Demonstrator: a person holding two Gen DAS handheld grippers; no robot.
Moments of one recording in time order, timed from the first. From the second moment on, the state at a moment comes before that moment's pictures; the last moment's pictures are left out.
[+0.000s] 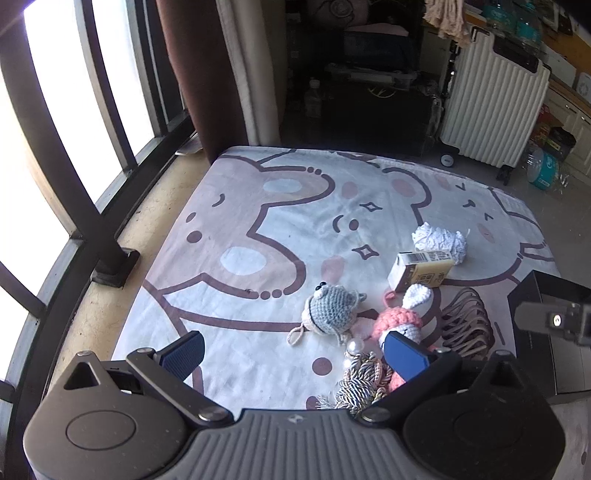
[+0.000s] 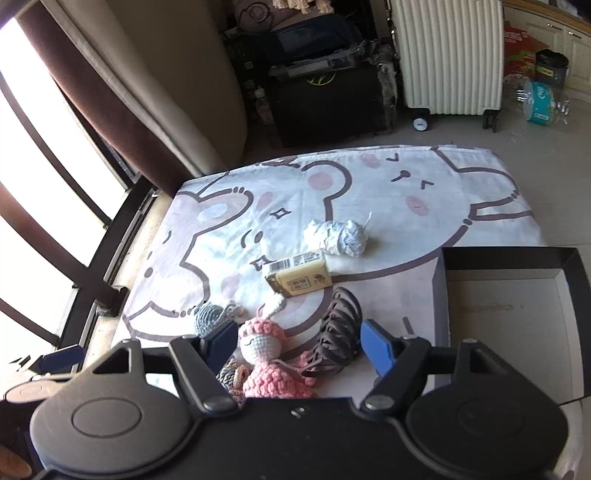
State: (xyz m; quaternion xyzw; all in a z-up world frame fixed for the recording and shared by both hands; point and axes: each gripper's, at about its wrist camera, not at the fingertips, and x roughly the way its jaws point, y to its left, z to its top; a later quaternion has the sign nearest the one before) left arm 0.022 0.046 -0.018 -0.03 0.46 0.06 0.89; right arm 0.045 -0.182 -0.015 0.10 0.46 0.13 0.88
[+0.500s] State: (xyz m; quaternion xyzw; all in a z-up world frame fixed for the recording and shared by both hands) left arm 0.031 0.041 -0.041 -0.06 0.50 0.03 0.86; right arm 0.024 -0.148 -0.086 -0.13 0.51 0.25 0.81
